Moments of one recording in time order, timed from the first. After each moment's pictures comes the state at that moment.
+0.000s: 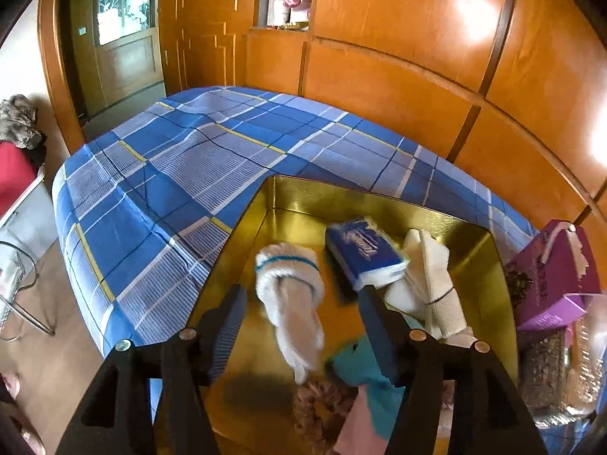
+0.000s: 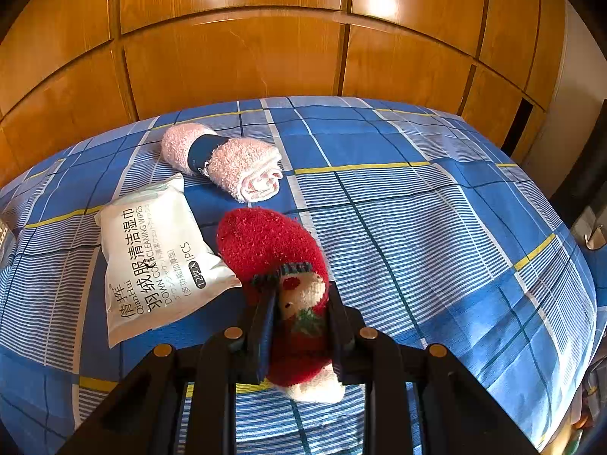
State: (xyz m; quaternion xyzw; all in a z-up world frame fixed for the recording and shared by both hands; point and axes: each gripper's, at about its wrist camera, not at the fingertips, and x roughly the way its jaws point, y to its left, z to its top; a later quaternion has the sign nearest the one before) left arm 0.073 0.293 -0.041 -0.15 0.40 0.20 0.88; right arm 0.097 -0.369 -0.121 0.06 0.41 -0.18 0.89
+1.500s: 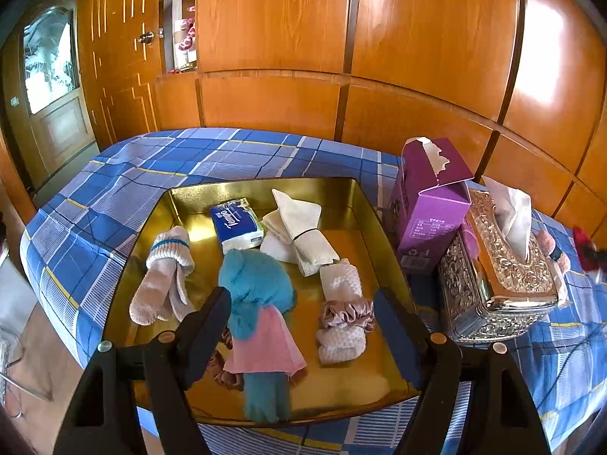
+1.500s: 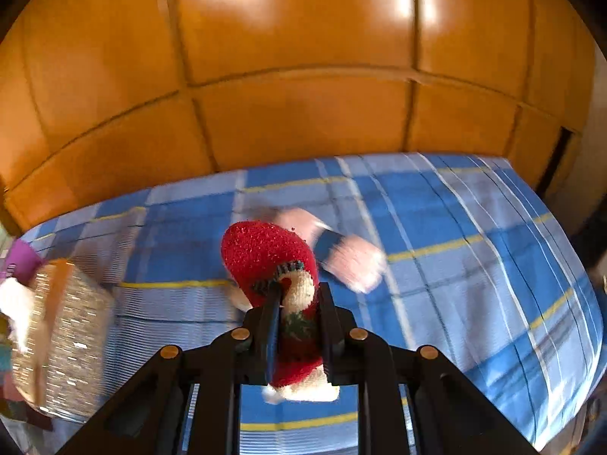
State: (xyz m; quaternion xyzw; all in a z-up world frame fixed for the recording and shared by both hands) left arm 0.031 0.178 -0.023 -0.05 0.38 0.07 0.92; right arm 0.139 -0.302 -0.013 0.08 0.39 -0.08 0.91
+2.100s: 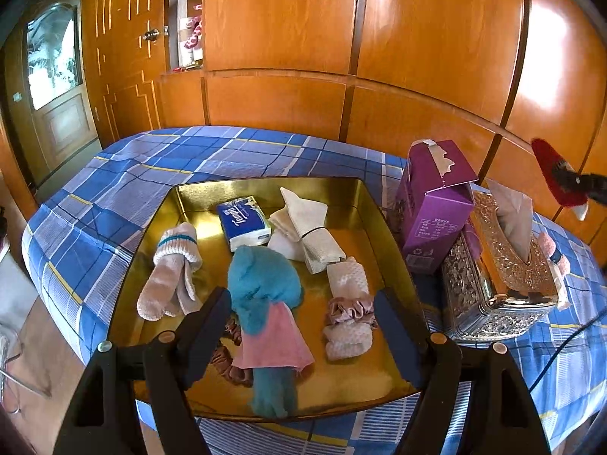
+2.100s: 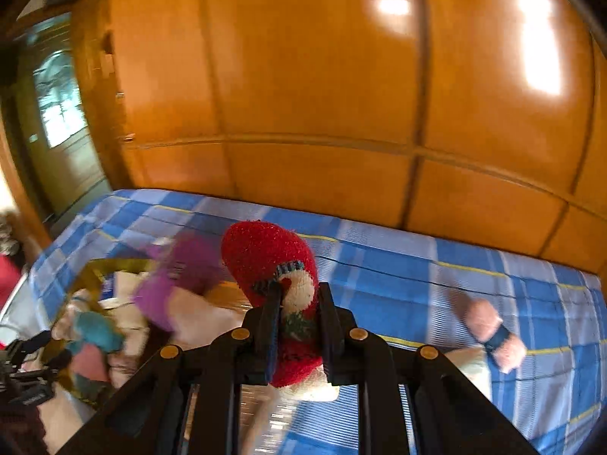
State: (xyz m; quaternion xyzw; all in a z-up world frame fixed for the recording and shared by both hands) left arm 0.027 0.186 -0.022 -0.06 0.38 0.07 0.92; right arm 0.151 -0.113 0.057 -0.01 0.34 0.15 0.93
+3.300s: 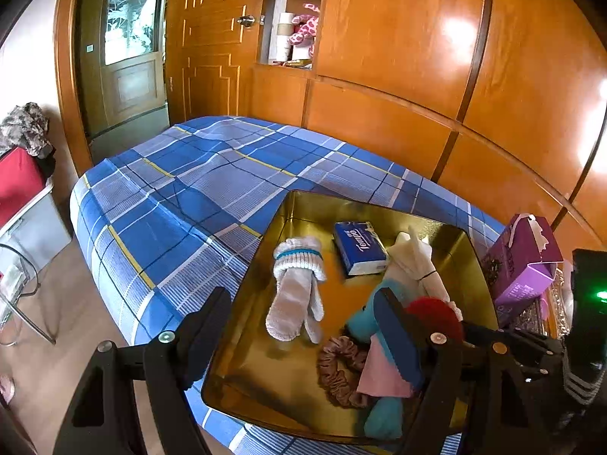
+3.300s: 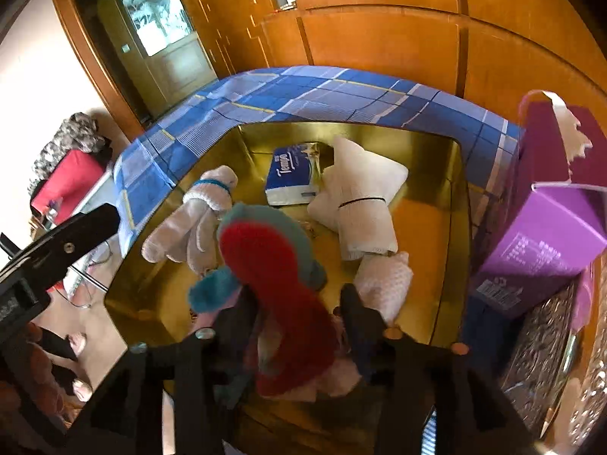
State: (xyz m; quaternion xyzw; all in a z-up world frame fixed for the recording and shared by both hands) left arm 0.004 0.289 -0.021 -0.14 0.35 0.19 0.91; right arm 0.119 0.131 -0.066 -0.06 0.46 0.35 0.81
